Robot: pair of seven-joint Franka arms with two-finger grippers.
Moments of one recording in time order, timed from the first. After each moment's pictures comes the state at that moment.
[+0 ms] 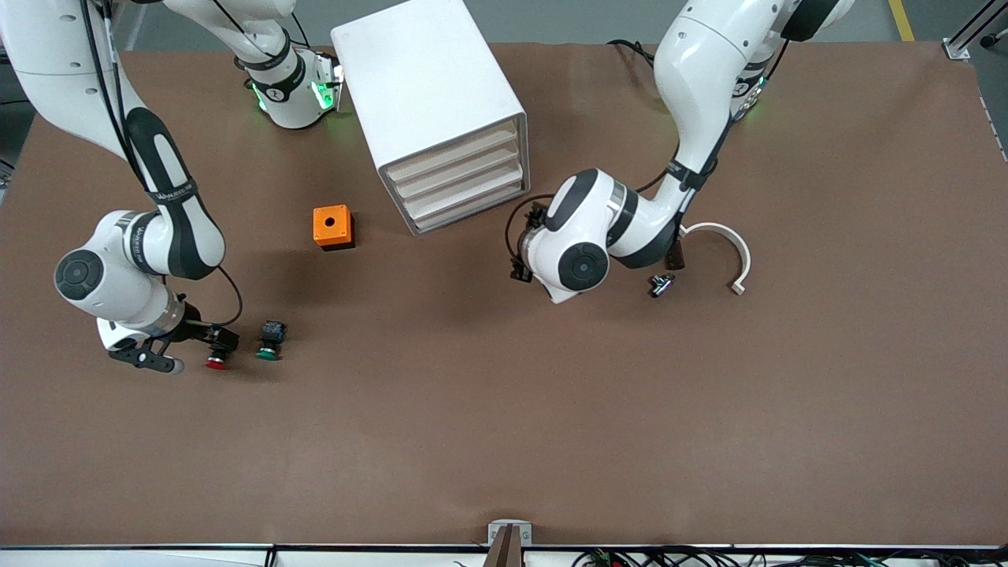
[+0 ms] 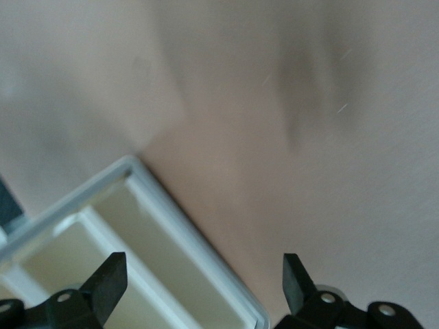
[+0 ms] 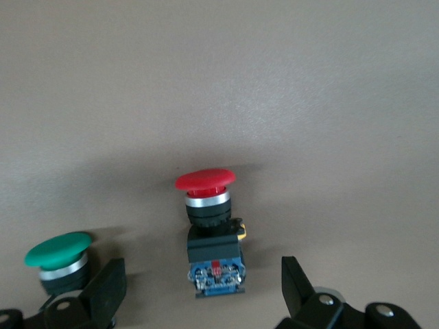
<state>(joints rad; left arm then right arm) -0.62 0.71 -0.10 -1.46 -0.55 1.85 -1.84 -0.07 0.52 -0.05 -1.98 0.02 2.54 0.13</state>
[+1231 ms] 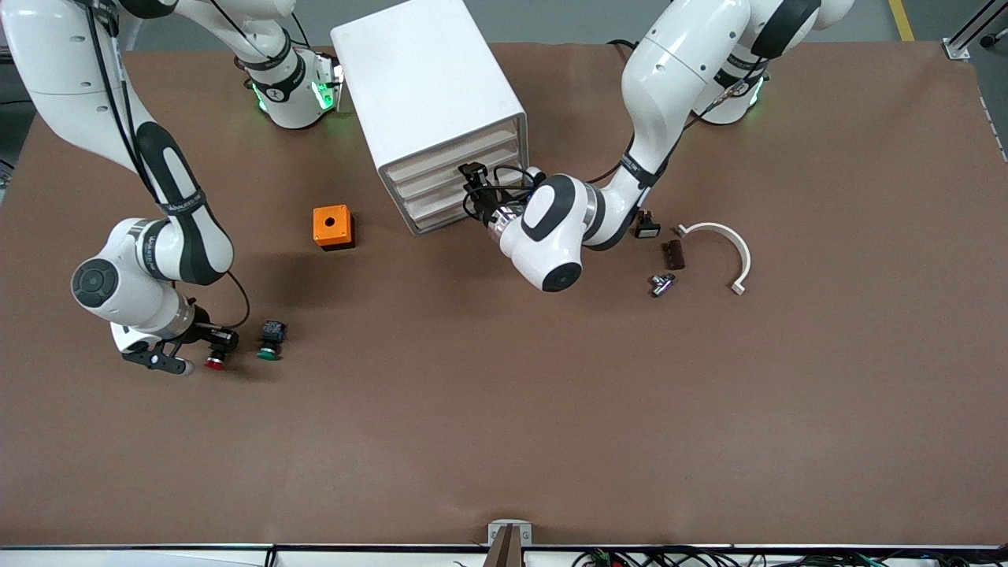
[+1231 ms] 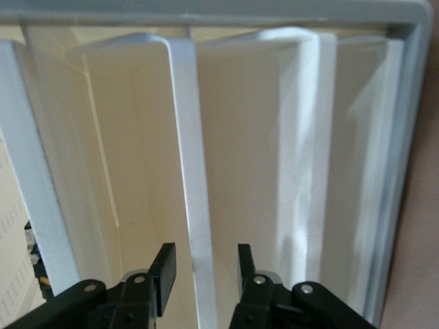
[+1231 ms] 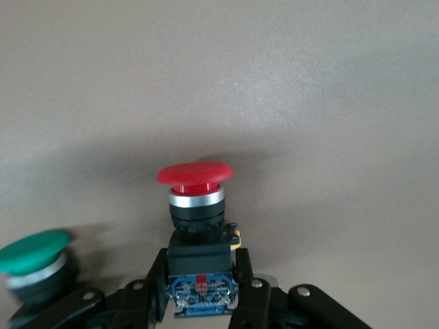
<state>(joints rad) -0.68 0.81 -0.12 -1.47 -1.04 1.69 -2.35 -0.06 0.53 -0.05 -1.95 0.02 2.45 0.15</state>
